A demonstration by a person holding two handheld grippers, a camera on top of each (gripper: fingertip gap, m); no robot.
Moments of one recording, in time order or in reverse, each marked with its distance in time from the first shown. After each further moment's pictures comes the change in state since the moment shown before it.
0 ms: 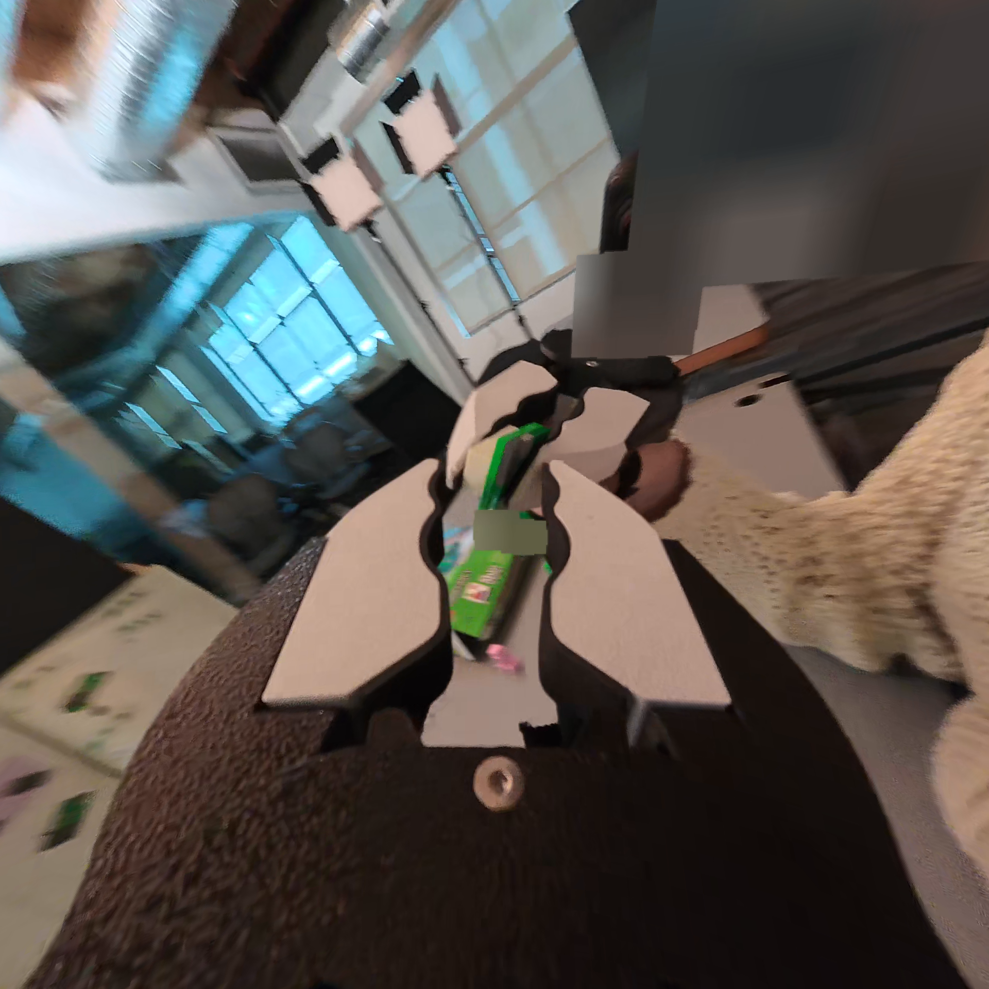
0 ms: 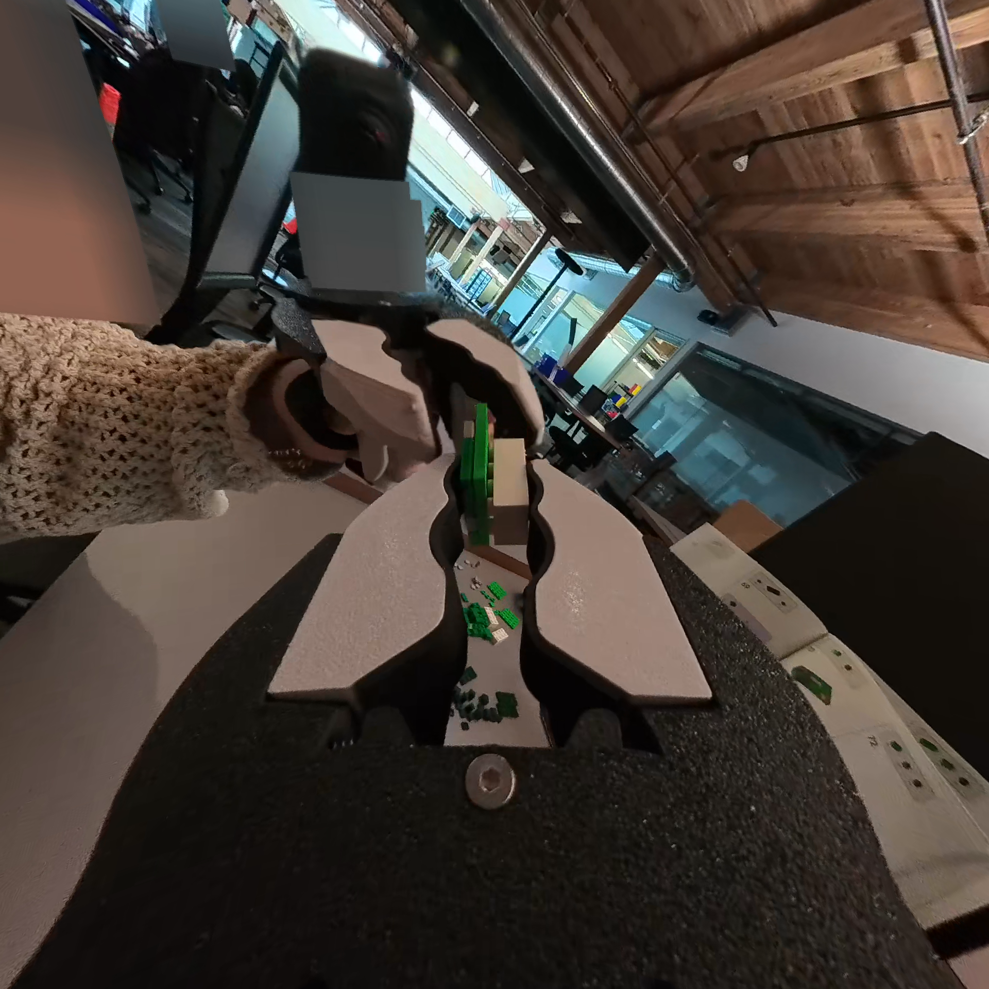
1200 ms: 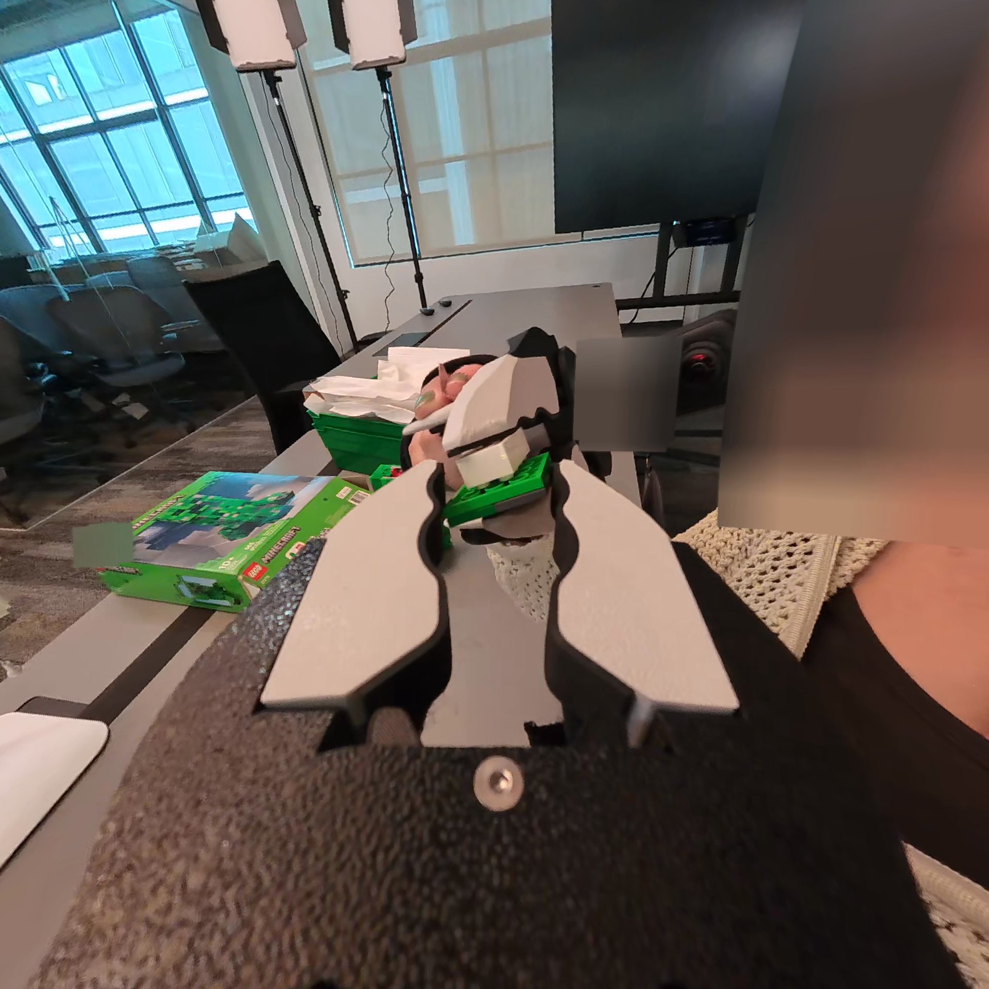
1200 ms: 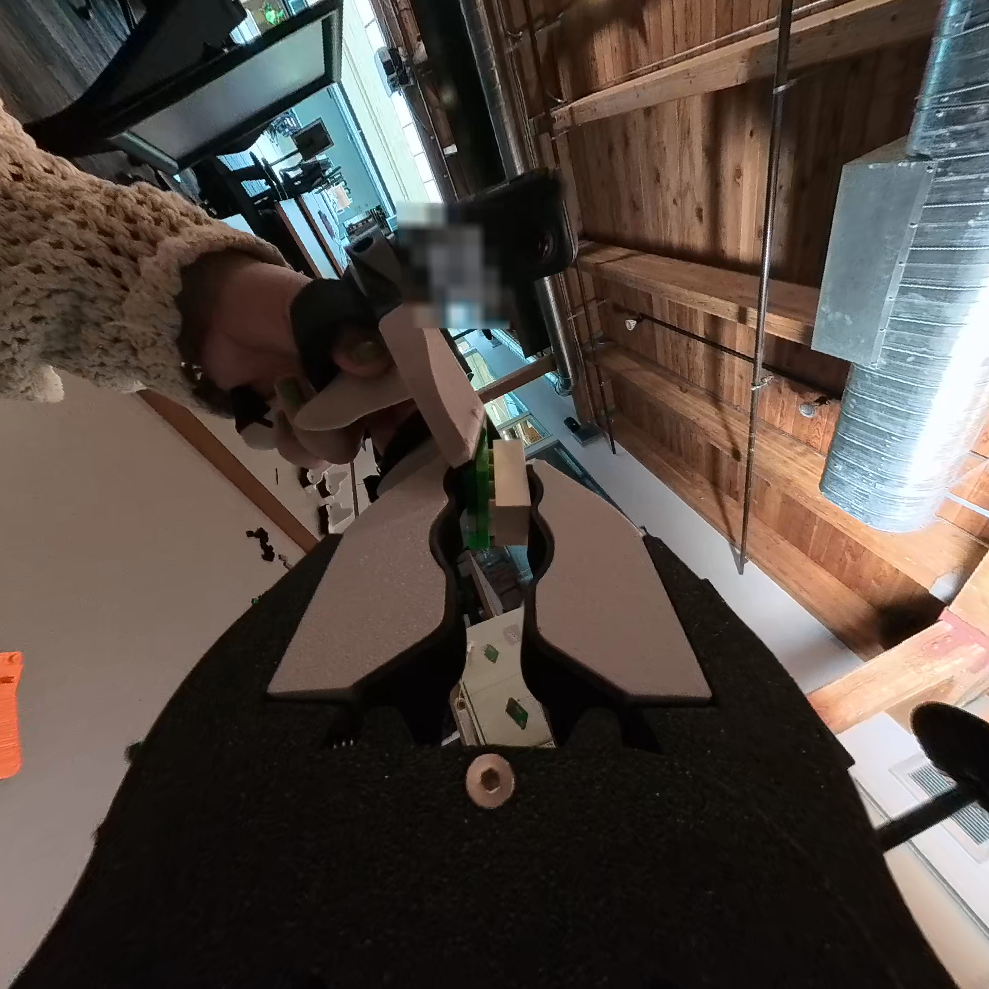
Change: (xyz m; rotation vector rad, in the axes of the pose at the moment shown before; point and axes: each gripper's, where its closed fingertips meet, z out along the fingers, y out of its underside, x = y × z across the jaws) left arm 0.025 -0.002 0.010 -0.065 0.159 -0.436; right arm -0.016 -0.017 -0.002 0.084 0.121 -0.506
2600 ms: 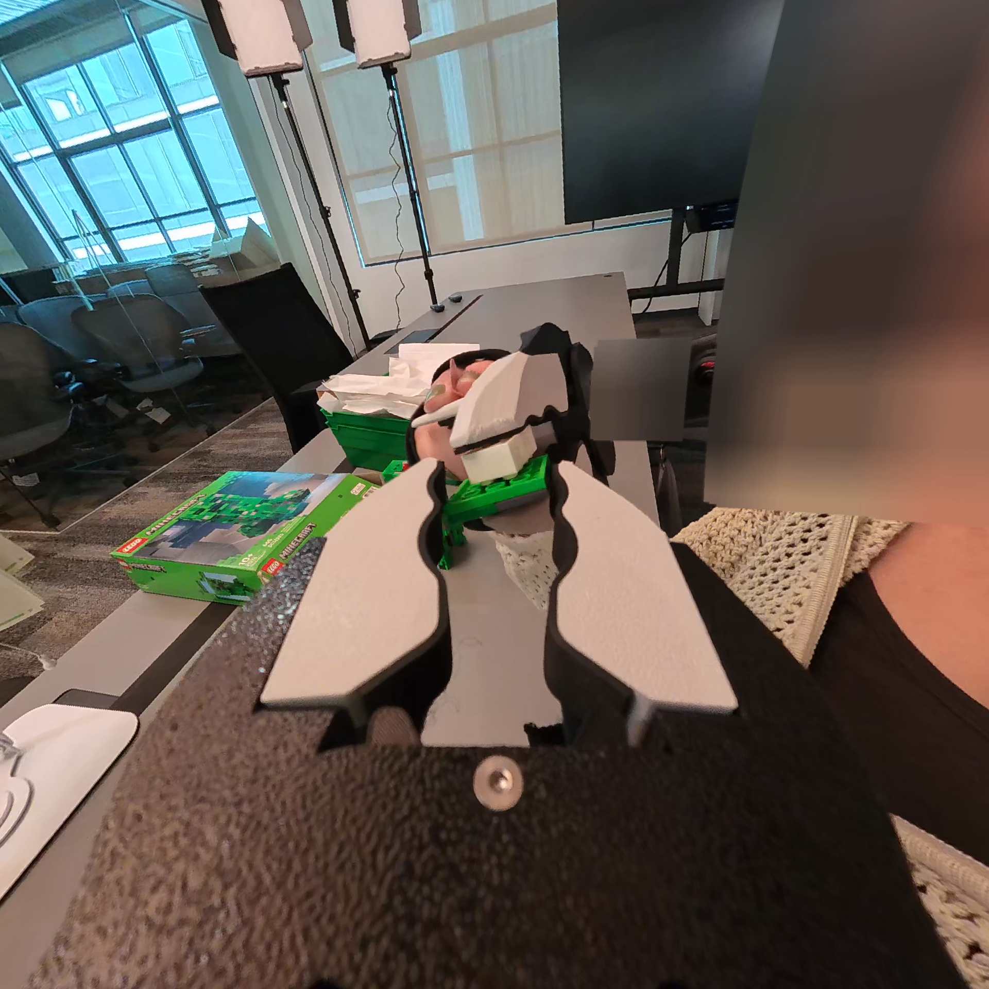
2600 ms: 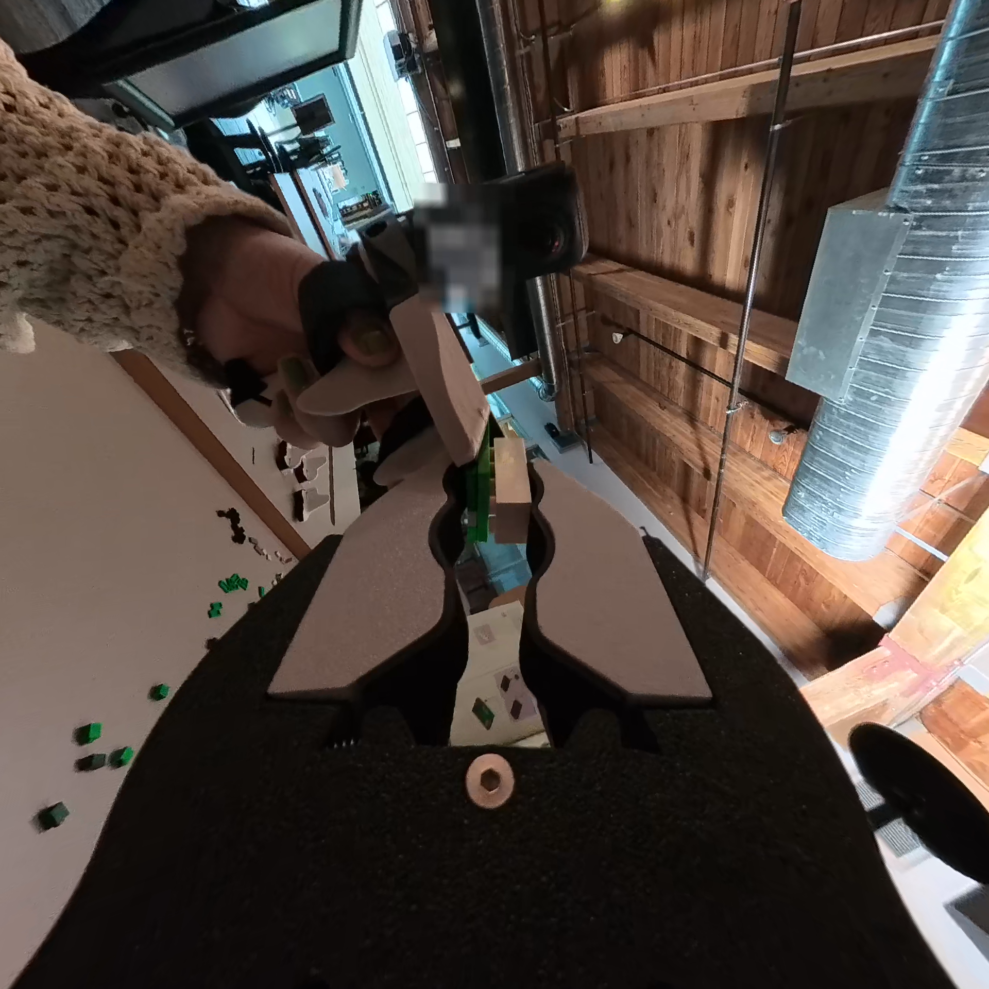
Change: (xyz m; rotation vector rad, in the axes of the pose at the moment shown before) left arm -0.001 0.002 -0.005 -0.010 -0.022 0.038; right arm -0.004 0.000 0.000 0.001 0.006 -0.102
